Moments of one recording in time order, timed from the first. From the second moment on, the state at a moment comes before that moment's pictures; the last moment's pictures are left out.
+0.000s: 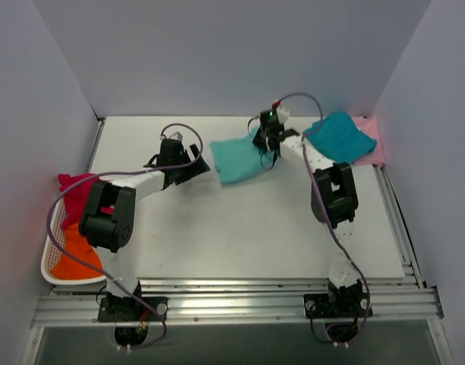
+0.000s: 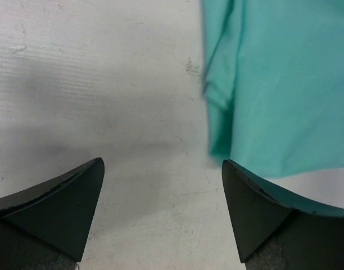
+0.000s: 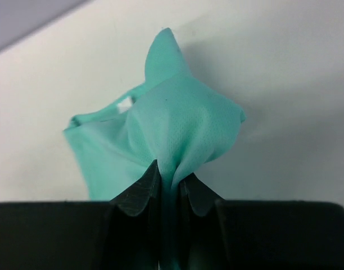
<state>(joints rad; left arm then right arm) -0.30 1.89 1.19 0.00 0.11 -0.68 0.38 2.21 1.75 -0.26 0.19 0.70</state>
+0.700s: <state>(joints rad) -0.28 1.88 1.16 0.07 0.16 -0.67 -0.12 2.25 2.02 -0.52 0.43 0.52</state>
